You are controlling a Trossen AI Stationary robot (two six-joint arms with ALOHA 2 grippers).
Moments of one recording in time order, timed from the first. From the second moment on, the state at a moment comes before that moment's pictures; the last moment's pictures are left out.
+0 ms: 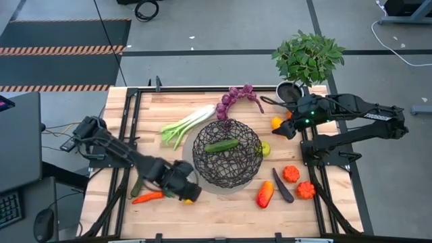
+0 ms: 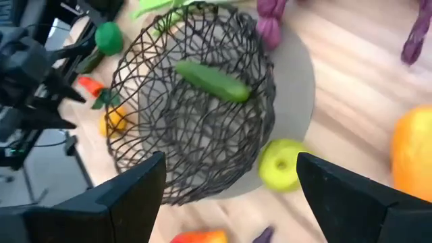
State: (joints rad) left arm -0.54 1.63 1.26 -0.78 -0.18 -1.64; right arm -0.06 0.84 1.11 -1.08 0.03 0.85
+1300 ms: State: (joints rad) left arm -0.58 1.86 1.27 -0.78 -0.13 -2.16; right arm -0.06 0.81 1.11 -1.16 -0.05 0.54
